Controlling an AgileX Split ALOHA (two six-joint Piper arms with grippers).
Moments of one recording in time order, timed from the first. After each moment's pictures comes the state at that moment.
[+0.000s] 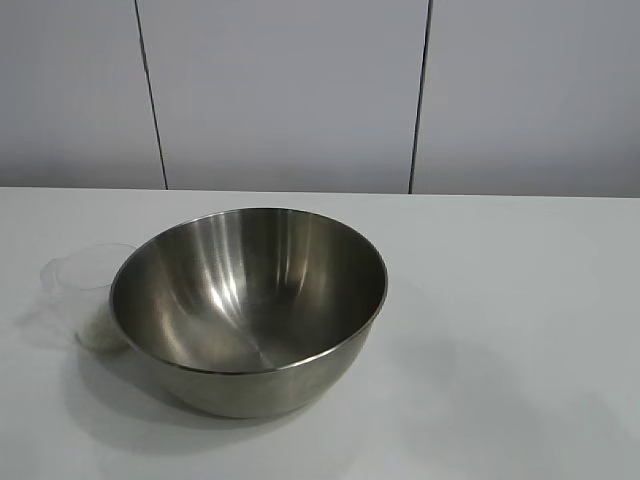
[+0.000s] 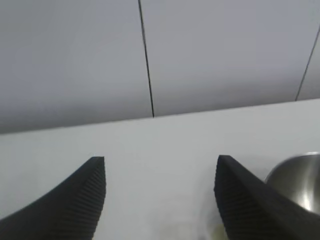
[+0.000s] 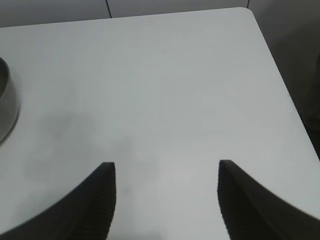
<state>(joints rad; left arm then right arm) -0.14 0.88 -0.32 -0.62 -0.19 0.58 -0.08 -0.02 -0.47 -0.03 1.08 0.01</state>
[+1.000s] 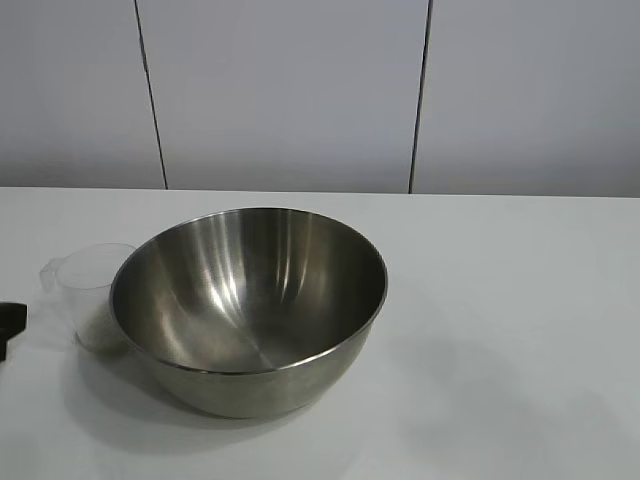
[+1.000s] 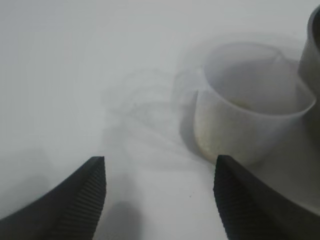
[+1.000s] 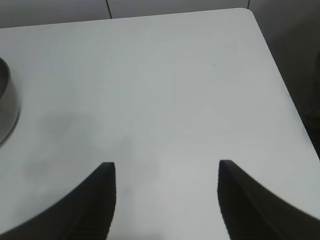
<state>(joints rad) -0.14 1.90 -0.17 0.09 -1.13 0.06 -0.08 -0.02 -0.47 -0.03 1.08 0.01</state>
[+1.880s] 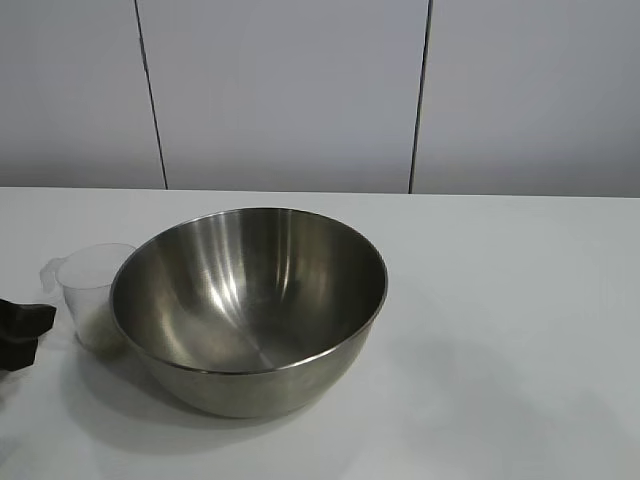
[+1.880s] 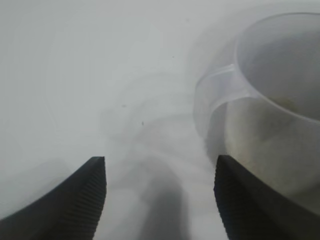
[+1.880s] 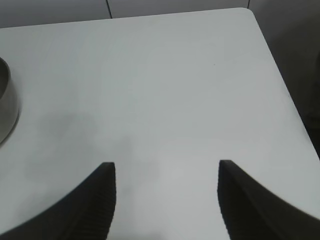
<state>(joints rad) -0.02 2.06 -0.35 0.26 -1.15 0.12 -0.08 -0.02 -0.47 -0.02 1.08 0.01</state>
